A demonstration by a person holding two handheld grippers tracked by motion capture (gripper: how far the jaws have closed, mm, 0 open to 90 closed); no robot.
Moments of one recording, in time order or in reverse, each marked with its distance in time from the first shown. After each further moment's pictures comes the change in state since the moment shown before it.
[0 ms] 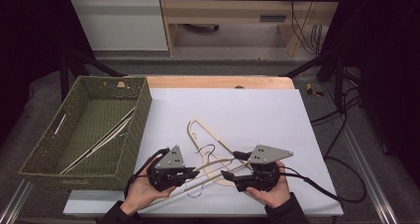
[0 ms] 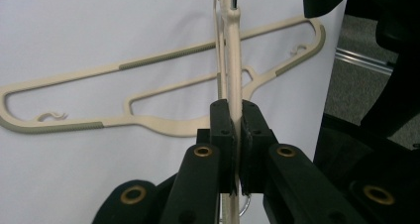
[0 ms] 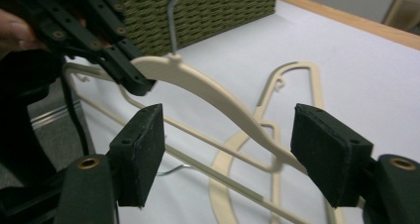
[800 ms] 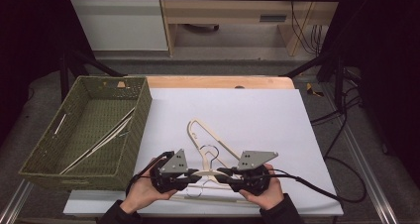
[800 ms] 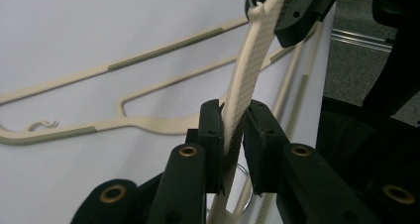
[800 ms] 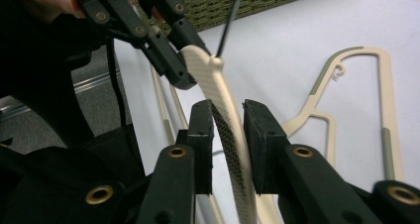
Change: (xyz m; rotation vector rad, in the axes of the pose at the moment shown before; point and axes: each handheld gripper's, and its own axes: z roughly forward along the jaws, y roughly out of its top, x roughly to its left) left arm -0.004 -0.001 0.010 0.063 -0.035 0.101; right arm 0.012 -0.003 0.019 0.091 0.154 -0.053
